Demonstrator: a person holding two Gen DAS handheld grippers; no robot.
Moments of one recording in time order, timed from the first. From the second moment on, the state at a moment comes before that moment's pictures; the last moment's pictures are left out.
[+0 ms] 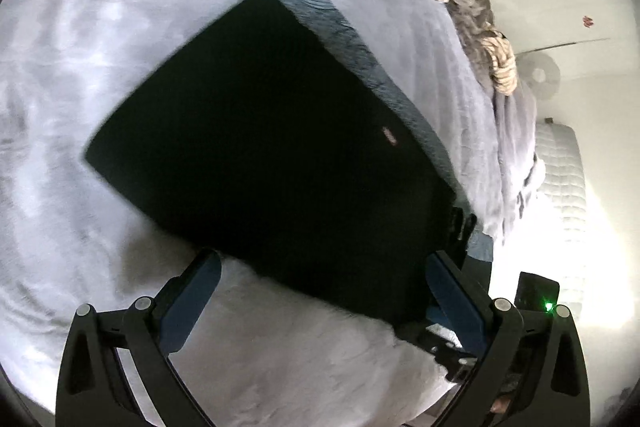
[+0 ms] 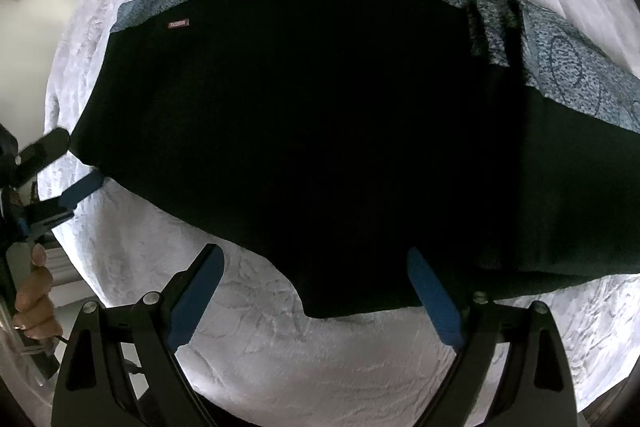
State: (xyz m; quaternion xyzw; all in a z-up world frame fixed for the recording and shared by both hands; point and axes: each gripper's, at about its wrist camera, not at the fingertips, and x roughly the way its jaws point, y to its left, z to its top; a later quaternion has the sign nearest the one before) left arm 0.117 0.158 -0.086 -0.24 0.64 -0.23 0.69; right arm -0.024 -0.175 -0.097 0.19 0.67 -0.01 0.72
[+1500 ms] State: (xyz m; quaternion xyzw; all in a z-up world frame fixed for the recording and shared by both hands) left arm 0.046 -0.020 -0.078 0.33 0.44 -0.08 0.83; right arm 0.166 -0.041 -0.017 0.07 0.71 0.25 0.66
